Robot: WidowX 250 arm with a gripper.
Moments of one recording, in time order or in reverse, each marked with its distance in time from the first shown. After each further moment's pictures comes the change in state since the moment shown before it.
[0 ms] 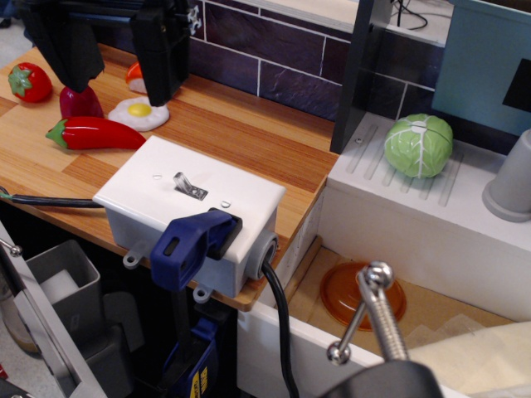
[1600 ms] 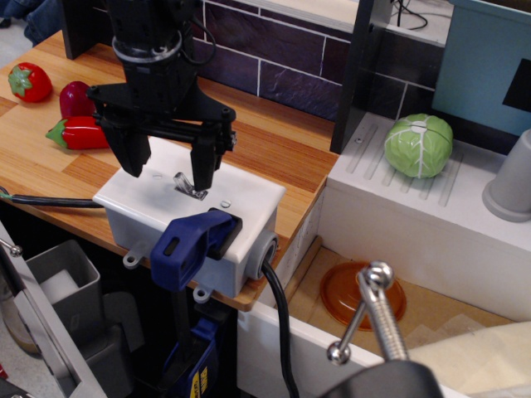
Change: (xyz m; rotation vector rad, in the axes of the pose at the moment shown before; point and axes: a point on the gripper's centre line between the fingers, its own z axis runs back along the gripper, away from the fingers) arm 0.038 0.016 -0.107 0.108 -0.025 0.095
